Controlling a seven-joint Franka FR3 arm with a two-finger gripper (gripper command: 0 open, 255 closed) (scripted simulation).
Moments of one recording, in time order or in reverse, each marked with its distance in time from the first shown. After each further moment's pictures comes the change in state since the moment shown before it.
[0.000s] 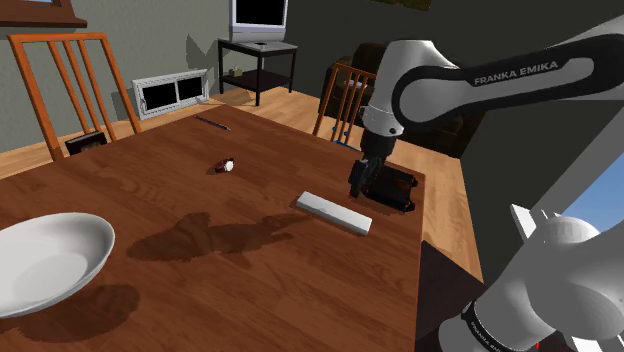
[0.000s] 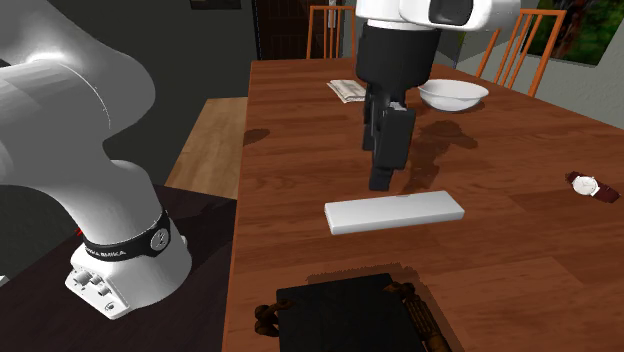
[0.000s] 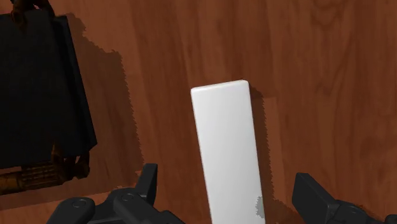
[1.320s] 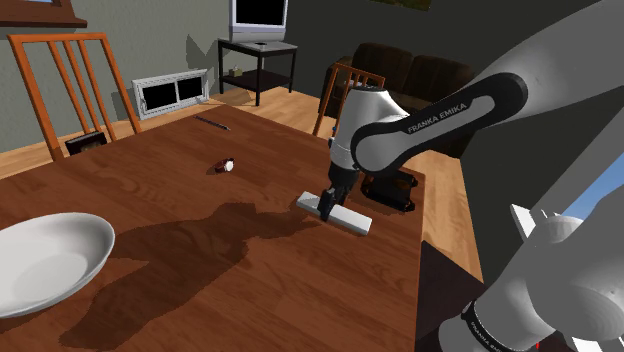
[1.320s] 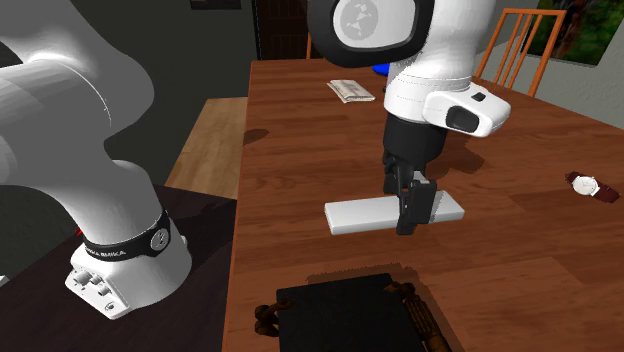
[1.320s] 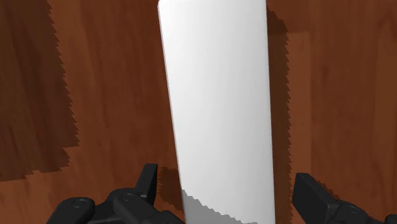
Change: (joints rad) arm 0.030 0.288 0.045 -0.007 0.000 0.327 0.014
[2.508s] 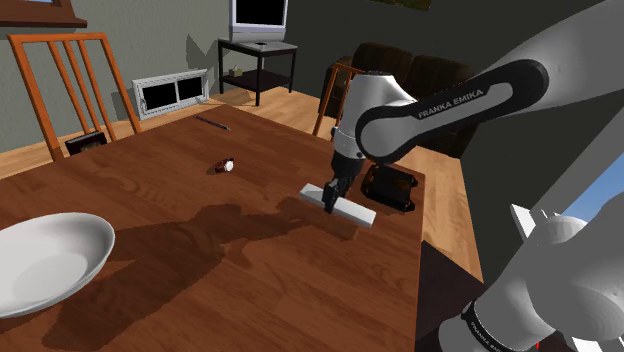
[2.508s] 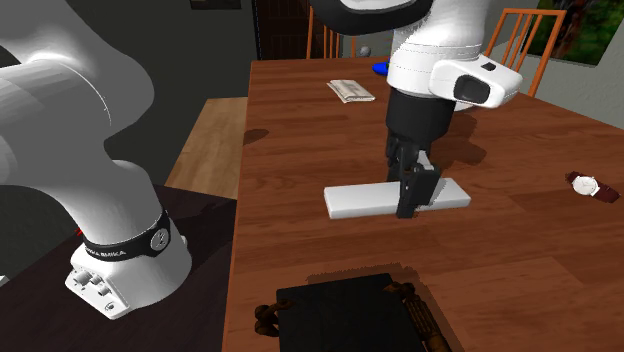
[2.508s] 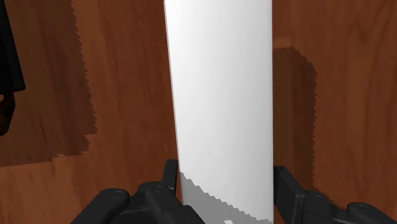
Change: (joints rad) arm -0.001 -0.058 -0.003 0.028 0.002 -0.086 -0.003
